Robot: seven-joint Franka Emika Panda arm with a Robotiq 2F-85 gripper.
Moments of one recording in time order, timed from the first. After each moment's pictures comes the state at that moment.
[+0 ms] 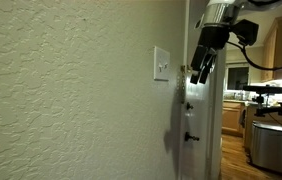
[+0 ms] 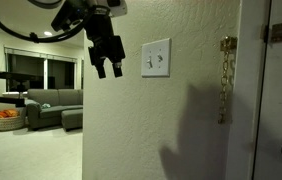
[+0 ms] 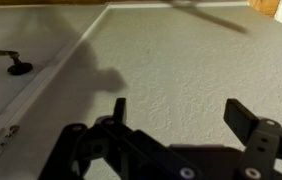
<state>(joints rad) 0.01 -0.39 -0.01 -2.02 -0.04 1.94 0.00</state>
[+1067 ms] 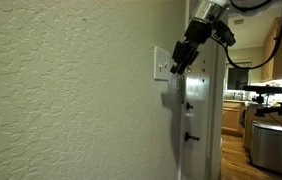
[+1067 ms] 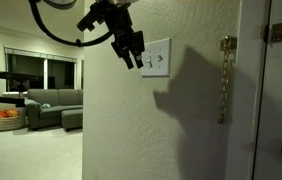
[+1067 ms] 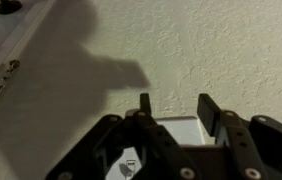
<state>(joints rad) -0.01 -0.29 -0.03 -1.93 -0.02 2.18 0.01</state>
